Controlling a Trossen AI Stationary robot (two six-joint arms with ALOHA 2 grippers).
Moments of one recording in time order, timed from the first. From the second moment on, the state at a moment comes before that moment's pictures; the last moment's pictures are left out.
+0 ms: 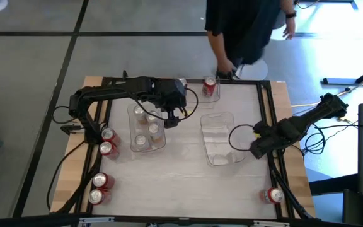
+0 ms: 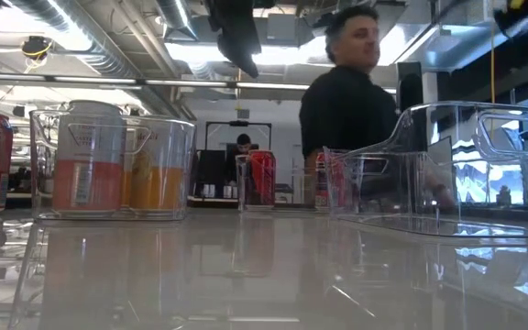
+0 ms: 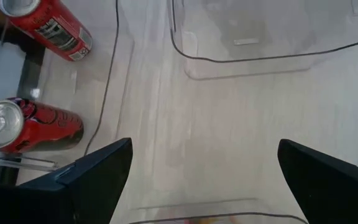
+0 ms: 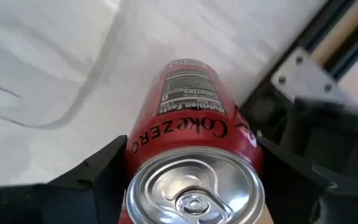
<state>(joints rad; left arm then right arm) 0.17 1.73 1.77 -1.06 -0.03 0.09 0.51 1.08 1.06 -1.57 0.05 1.43</state>
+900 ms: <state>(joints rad) 0.29 1.70 1.77 -1.03 -0.03 0.20 0.26 1.11 1.28 -1.26 0.59 0.89</state>
